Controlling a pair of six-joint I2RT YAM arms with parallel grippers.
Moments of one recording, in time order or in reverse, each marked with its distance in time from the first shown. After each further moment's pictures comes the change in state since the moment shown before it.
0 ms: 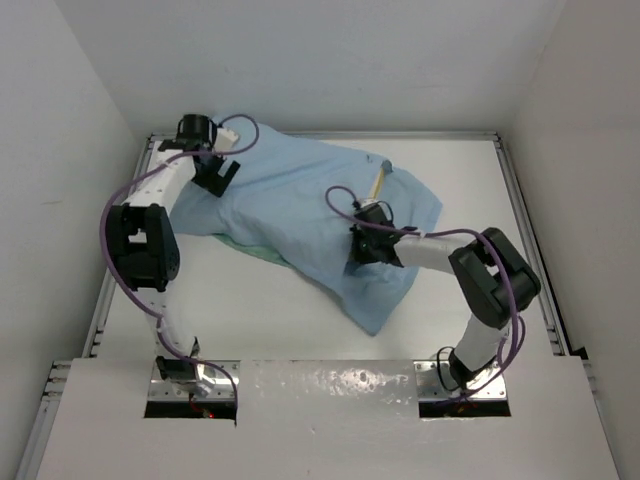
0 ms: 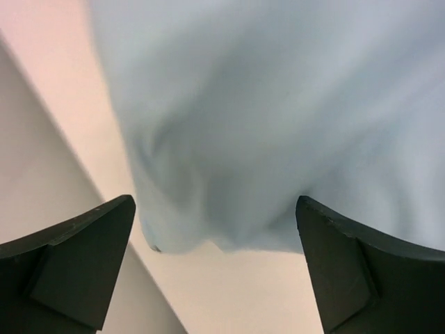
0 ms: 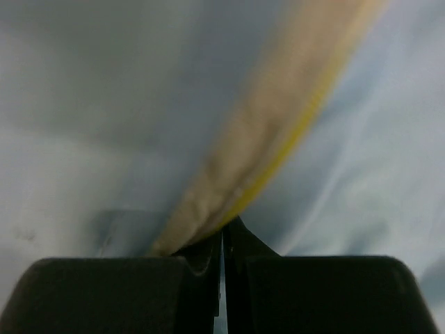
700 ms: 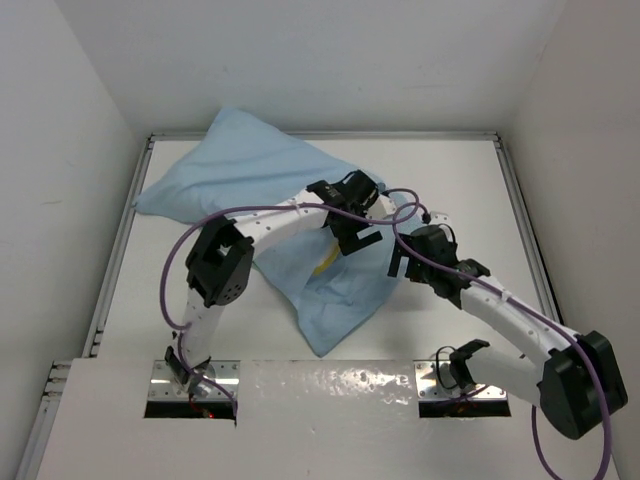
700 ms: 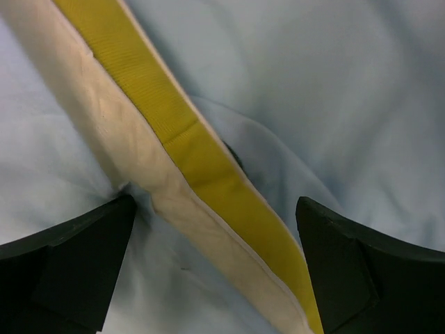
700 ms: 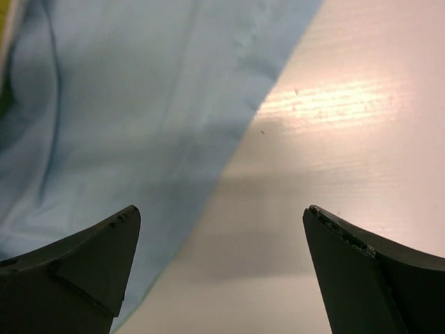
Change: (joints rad) left arm -0.776 0.144 0.167 -0.072 0.083 -0.103; right arm -0.070 -0.678 -0.306 -0.288 0.193 0.139
